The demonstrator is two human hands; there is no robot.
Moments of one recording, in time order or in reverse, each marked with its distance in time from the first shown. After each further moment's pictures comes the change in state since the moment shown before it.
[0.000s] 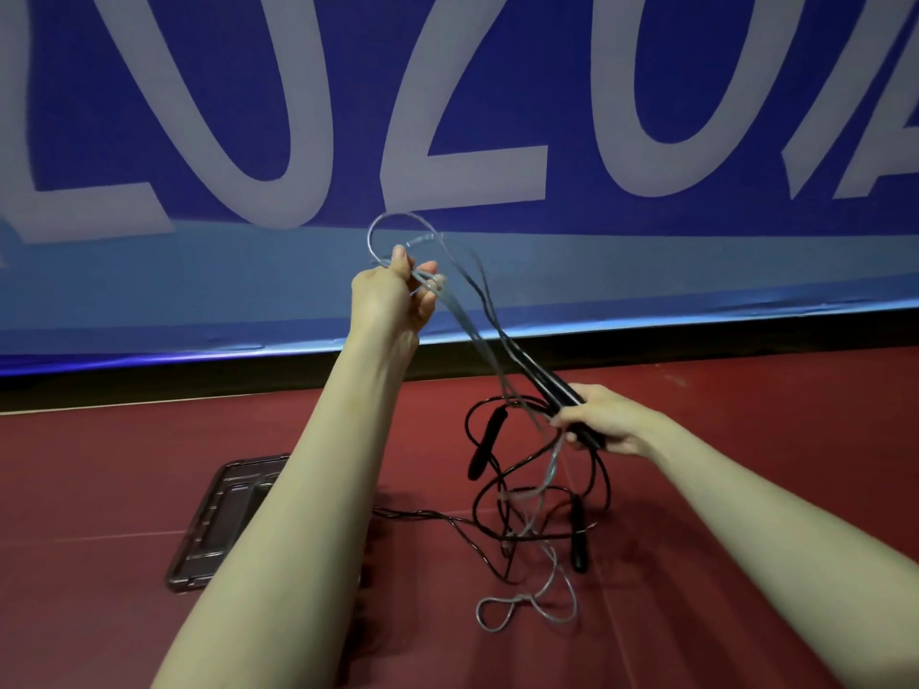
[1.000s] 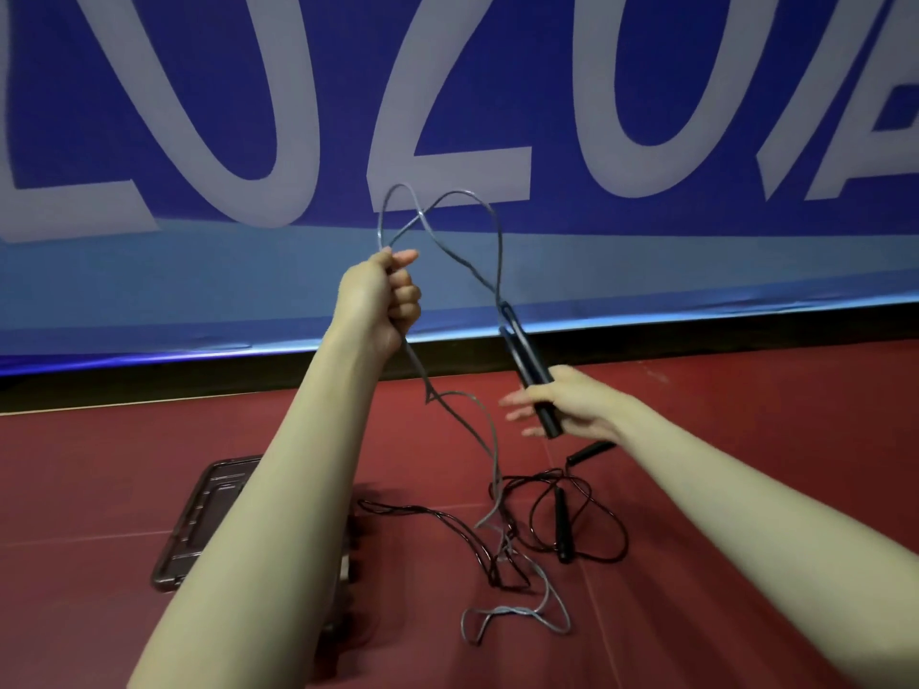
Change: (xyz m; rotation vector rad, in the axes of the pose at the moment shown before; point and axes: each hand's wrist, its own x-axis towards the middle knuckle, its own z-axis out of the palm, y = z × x) left_hand 0.008 0.002 -0.007 -0.035 -0.178 -0.113; right_hand -0.021 -0.030 0.024 0.080 -0.057 -0.027
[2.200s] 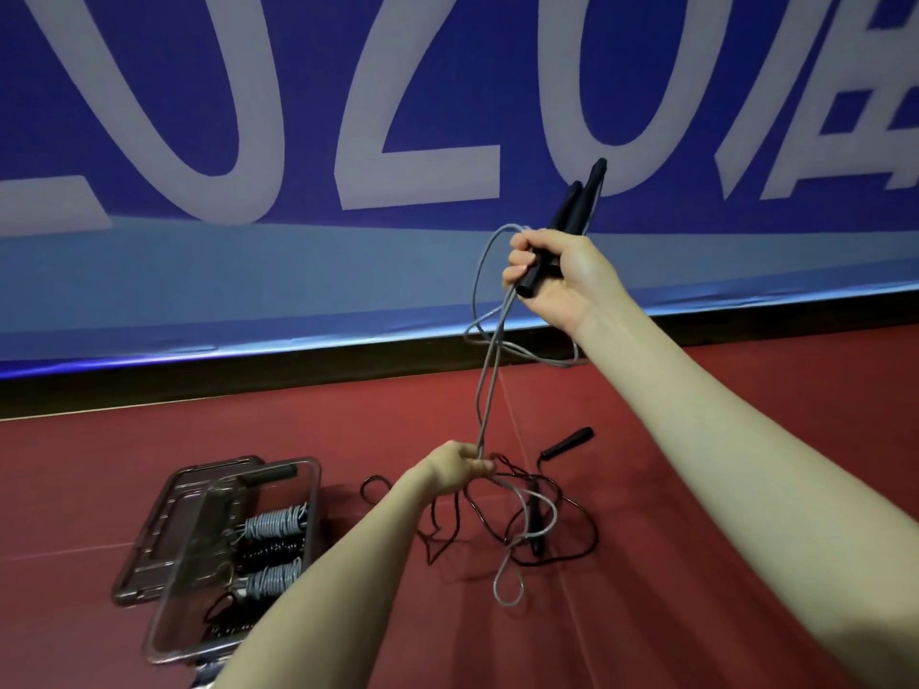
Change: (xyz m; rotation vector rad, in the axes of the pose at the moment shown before) left_hand 0.005 -0.204 -0.052 1.238 -0.424 -0.305; right_hand -0.040 -0.118 0.006 0.949 0.081 -0.375
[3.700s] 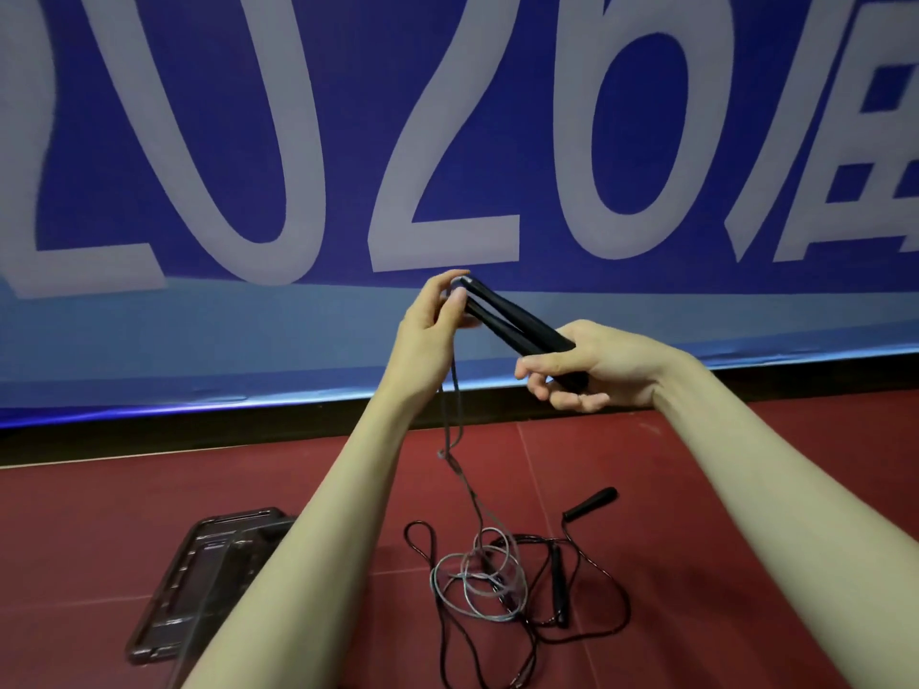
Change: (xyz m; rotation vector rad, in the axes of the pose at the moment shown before) left_hand -0.092 0.139 -0.123 -0.407 0.619 0.742; right_hand -0.033 -0.032 -0.009 -1.157 -0.412 0.242
